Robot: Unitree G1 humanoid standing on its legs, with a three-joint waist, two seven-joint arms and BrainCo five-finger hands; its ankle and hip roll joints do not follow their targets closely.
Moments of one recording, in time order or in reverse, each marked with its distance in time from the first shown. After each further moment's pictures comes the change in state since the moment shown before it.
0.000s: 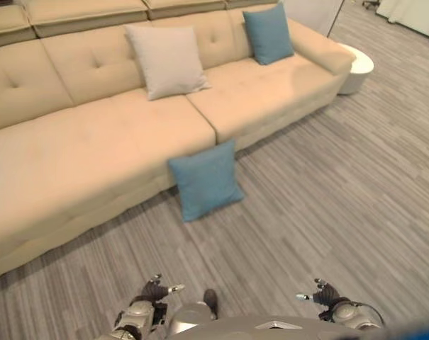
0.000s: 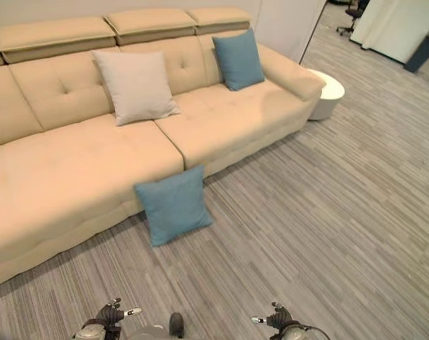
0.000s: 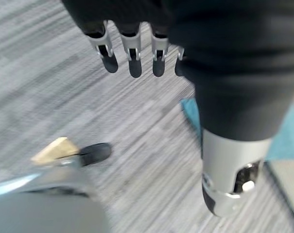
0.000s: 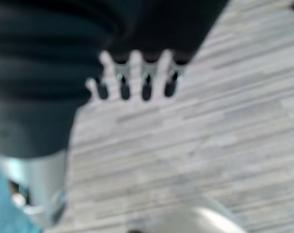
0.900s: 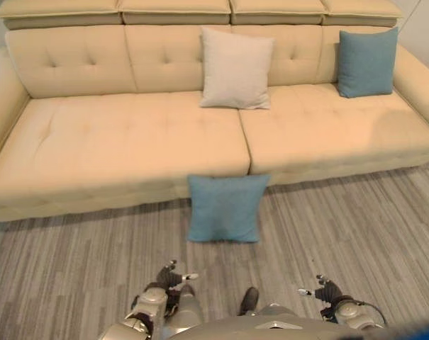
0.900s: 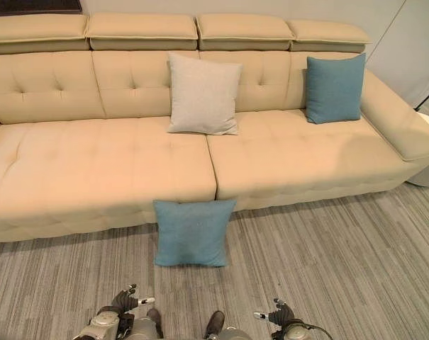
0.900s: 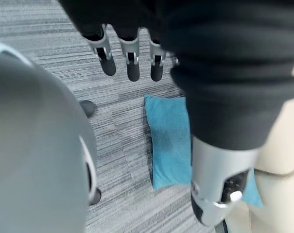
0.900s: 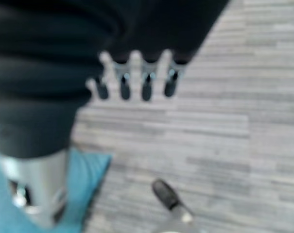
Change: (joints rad) left arm -0.052 -0.049 -0.019 0.000 0.026 -0.019 0.001; right arm 0.035 -0.018 -0.041 -0.040 0.040 -0.013 -0.003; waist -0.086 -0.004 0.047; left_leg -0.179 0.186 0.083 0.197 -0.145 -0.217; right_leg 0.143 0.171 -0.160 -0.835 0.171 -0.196
